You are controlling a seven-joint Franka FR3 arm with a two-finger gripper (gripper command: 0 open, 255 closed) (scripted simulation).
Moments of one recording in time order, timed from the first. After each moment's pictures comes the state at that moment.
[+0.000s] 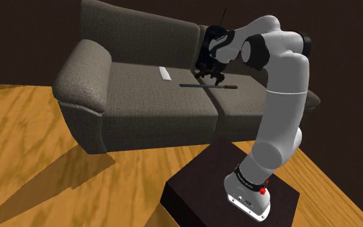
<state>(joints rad) -0.11 0.44 -0.65 -1.73 0.30 2.15 -1.84</state>
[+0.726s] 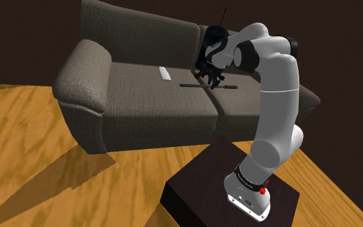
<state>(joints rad) -0.17 0.56 -0.60 -1.68 0.37 2.21 -1.93</state>
